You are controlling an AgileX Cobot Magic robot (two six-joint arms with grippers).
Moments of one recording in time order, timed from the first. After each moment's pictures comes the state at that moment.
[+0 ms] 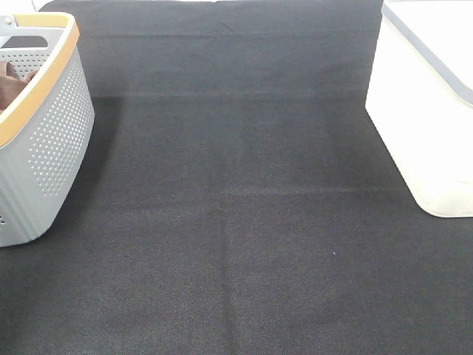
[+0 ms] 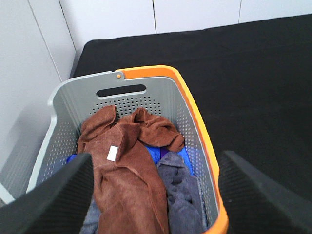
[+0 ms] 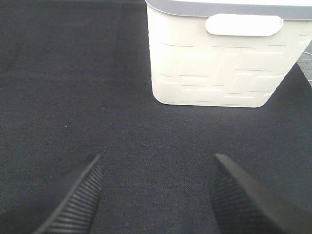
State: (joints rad) left arm 0.00 0.77 -0.78 -0.06 0.39 0.11; right arm 0.02 -0.01 -0.50 0.03 1.07 -0.05
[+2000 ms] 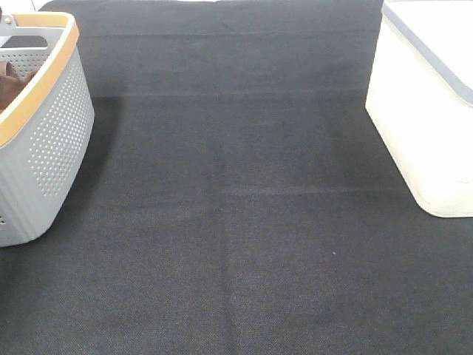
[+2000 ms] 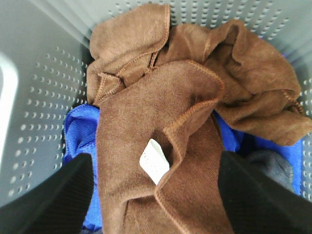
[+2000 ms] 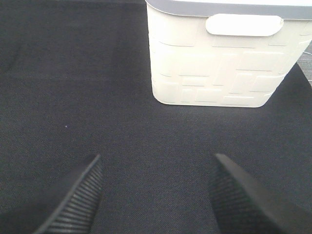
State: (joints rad) left arm 0.07 2.10 -1.95 0.17 1.03 -0.15; right arm 0.02 -0.01 -0.50 0.03 1.07 -0.05
